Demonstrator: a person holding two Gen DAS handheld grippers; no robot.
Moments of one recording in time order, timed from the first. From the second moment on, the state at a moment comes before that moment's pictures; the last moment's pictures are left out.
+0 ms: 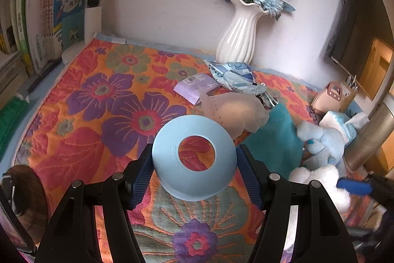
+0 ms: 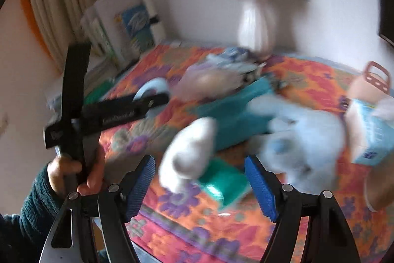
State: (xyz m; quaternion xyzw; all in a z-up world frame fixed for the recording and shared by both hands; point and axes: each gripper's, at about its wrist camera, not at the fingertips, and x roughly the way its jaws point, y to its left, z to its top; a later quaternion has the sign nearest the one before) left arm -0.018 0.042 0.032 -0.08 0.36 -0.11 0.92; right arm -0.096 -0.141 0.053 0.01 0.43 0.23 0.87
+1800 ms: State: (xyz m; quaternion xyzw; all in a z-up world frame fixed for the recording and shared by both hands) left arm -0.133 -0.436 0.132 0.13 0.27 -0.40 0.87; right arm -0.166 -0.614 0.133 0.36 0.28 -0.15 0.88
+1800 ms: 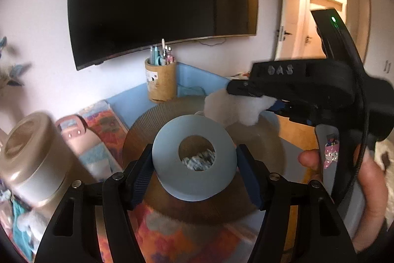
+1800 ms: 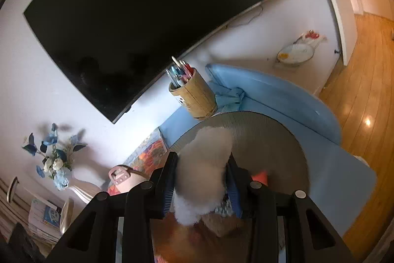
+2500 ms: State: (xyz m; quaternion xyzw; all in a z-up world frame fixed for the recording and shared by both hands) left arm -0.199 -0.371 0.174 0.10 0.25 -0.49 0.83; right arm -0.260 -0.586 0.156 0.31 0.27 -0.10 0.91
